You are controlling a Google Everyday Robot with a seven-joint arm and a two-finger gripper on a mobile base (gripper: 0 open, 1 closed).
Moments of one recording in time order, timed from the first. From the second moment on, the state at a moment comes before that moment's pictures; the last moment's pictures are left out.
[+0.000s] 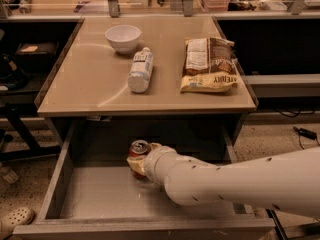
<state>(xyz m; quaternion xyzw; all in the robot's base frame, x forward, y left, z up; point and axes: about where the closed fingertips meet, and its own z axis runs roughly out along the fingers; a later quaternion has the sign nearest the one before) 0.507 0.044 0.651 -0.31 0.84 0.13 0.43</state>
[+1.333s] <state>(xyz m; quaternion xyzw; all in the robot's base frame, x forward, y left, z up) 0.508 0.045 0.652 -0.31 0.83 0.13 0.44</state>
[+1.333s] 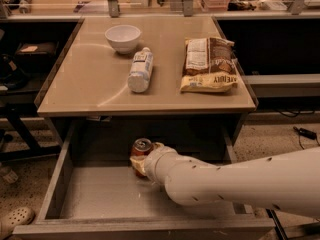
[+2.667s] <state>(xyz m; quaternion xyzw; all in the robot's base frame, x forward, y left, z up) 0.469 -0.036 0.694 -0.33 0.83 0.04 0.44</state>
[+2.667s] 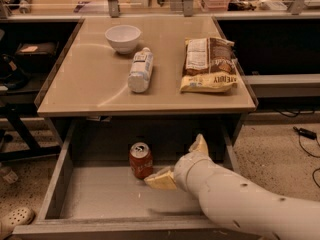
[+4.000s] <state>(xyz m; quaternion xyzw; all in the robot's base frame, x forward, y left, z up) 0.463 -0.096 0.810 -0.26 0.81 -0.06 0.52</state>
